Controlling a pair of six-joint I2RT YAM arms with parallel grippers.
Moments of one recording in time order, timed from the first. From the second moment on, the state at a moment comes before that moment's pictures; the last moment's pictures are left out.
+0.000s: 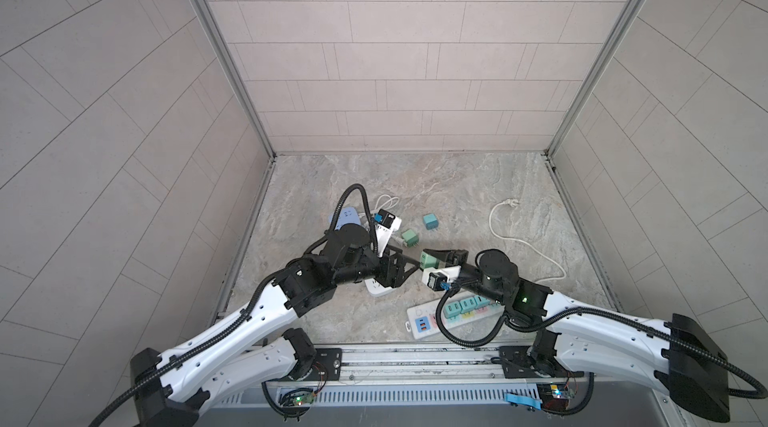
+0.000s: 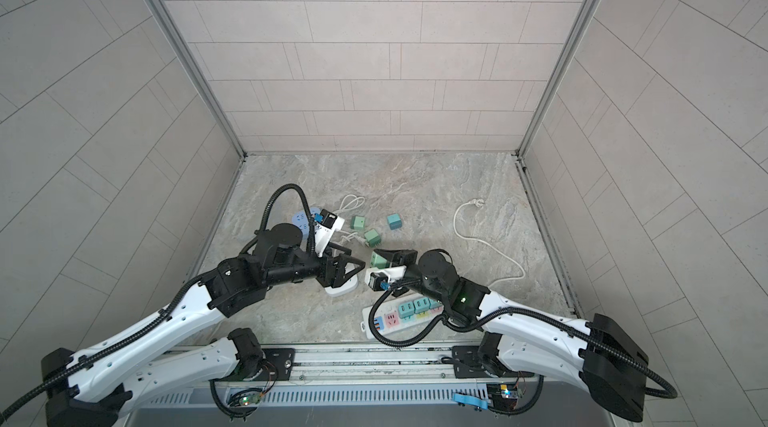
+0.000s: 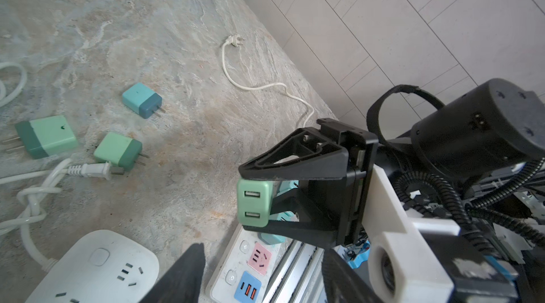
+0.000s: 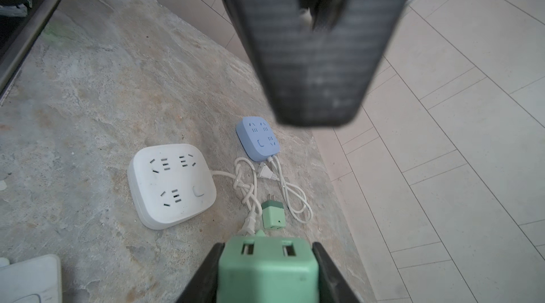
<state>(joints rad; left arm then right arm) -0.88 0.92 0.85 -0.43 0.24 -0.45 0.93 0.97 0.44 0.31 -0.06 -0.79</state>
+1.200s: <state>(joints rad) -0.93 1.11 0.88 -0.33 0.24 -0.43 0.97 0.94 0.47 0.33 -0.09 -0.75</state>
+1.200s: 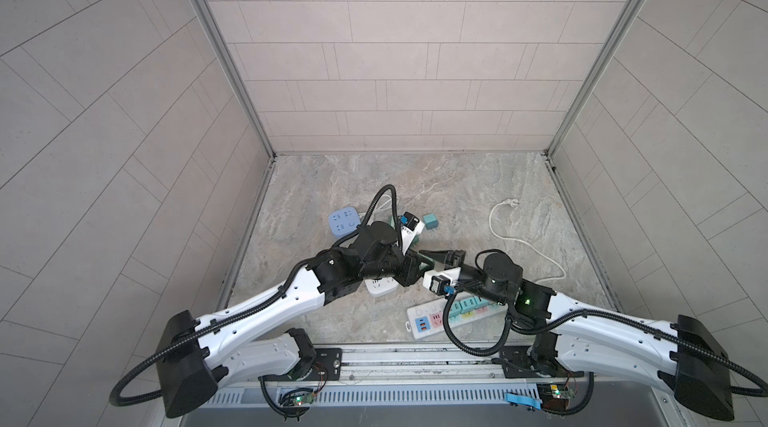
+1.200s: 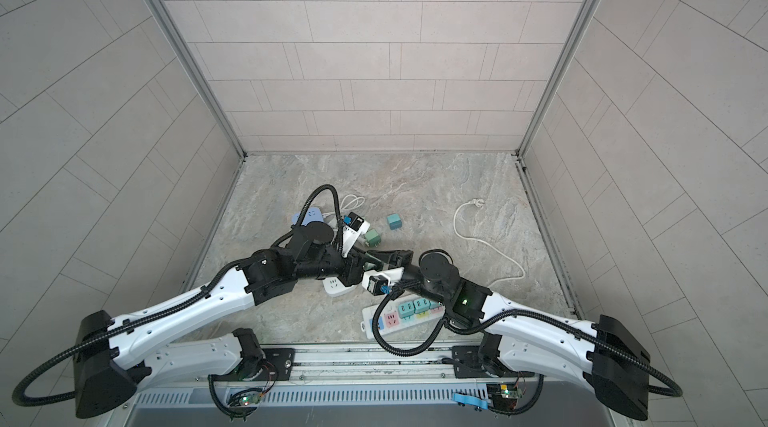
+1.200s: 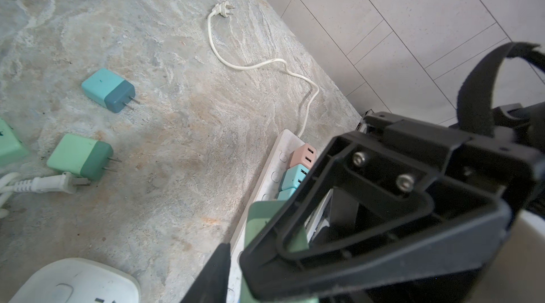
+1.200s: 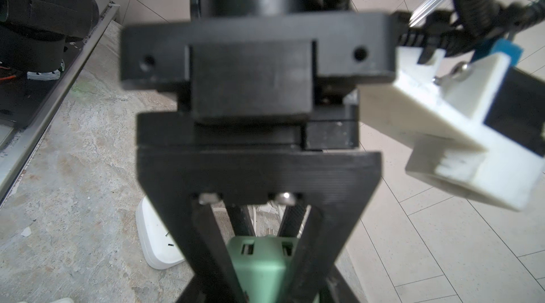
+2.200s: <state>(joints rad) -0.91 0.99 0.88 -0.43 -0.01 -0.37 0.80 0.90 0.50 0.17 0.01 -0.52</state>
